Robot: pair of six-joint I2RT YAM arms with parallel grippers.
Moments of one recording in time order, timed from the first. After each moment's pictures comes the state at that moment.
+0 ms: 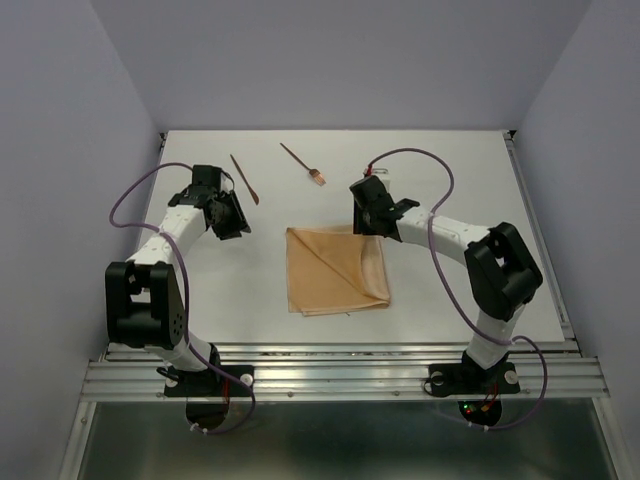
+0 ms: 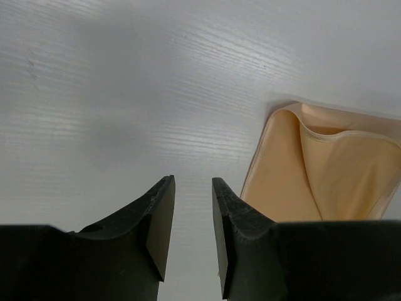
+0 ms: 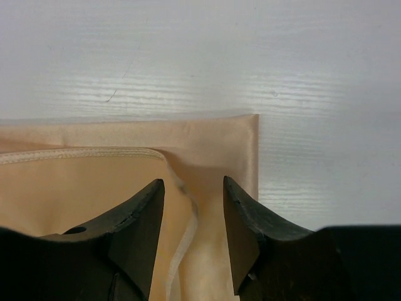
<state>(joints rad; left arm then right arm) -0.06 1.53 1.09 -0.58 0.15 -0.47 0.64 1.84 1.26 -0.33 0.37 0.50</state>
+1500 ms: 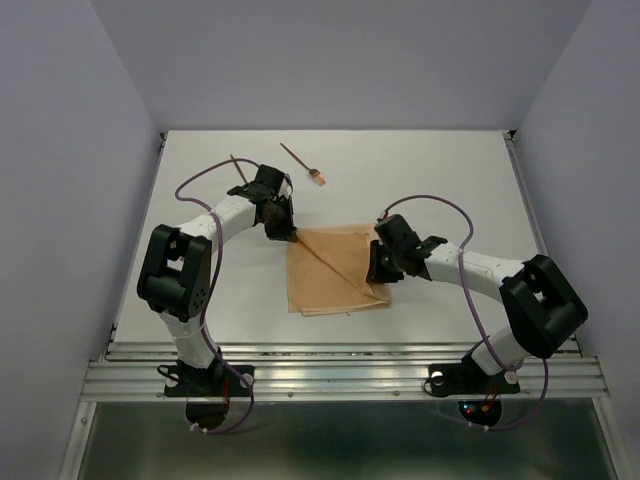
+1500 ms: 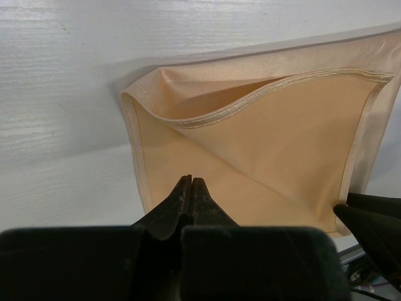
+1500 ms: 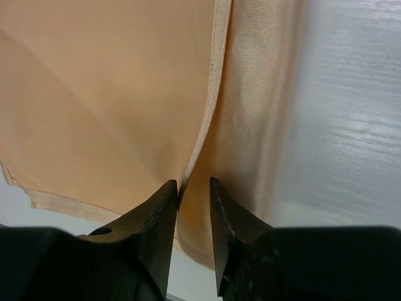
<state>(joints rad) -0.39 1.76 1.21 -0.53 0.21 -0.49 0.64 1.51 0.82 -0.32 -0.03 0.63</state>
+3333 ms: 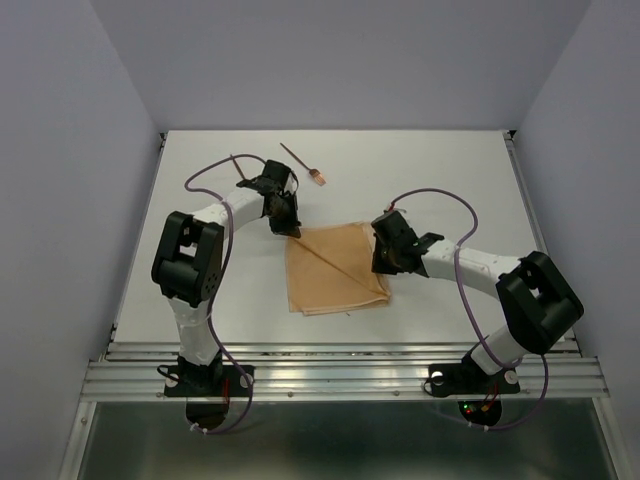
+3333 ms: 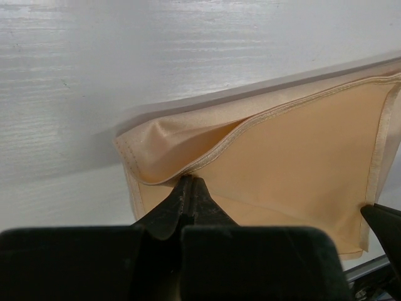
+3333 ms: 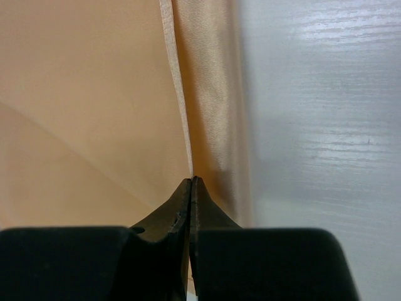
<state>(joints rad) -0.39 1.88 1.32 -0.53 0.19 -0.48 0.65 1.54 0.86 -0.30 0.17 0.70</state>
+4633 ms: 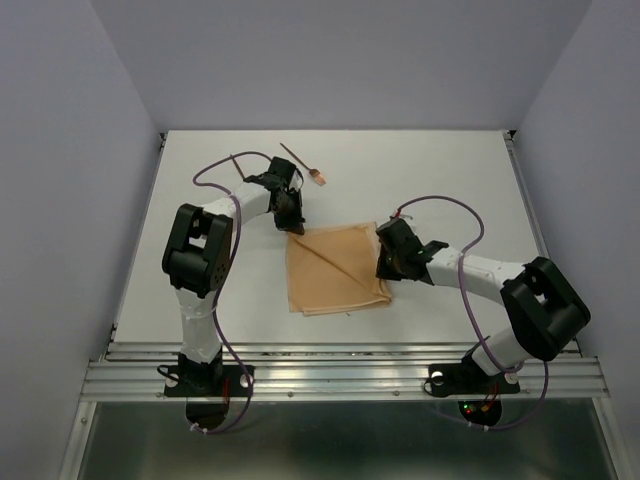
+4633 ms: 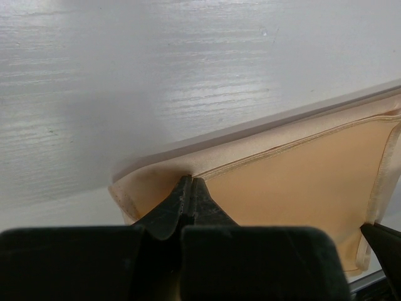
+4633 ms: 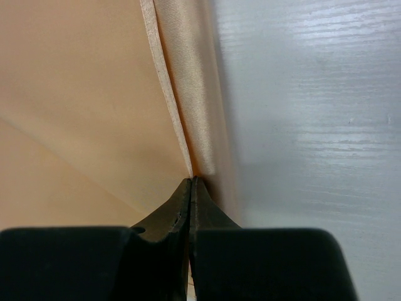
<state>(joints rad) -0.39 1.99 1.41 -0.53 0.20 -0.47 0.65 1.50 0.78 -0.26 0.20 0.73</state>
